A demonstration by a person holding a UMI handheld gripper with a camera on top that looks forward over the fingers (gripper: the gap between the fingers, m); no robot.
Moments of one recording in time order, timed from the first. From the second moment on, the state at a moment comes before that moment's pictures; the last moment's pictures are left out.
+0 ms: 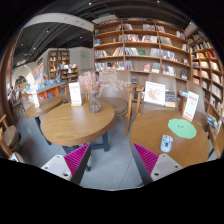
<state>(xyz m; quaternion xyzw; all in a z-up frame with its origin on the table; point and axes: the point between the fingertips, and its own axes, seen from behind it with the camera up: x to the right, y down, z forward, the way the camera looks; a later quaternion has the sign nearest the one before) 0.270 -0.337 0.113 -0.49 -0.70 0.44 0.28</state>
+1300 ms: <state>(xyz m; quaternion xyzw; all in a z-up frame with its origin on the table) 0.123 -0.123 0.000 -0.63 -0.63 0.32 0.32</state>
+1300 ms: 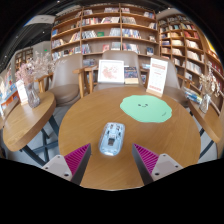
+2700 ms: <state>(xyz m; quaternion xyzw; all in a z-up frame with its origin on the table) -0.098 0.039 0.018 -0.63 -0.63 0.32 0.34</state>
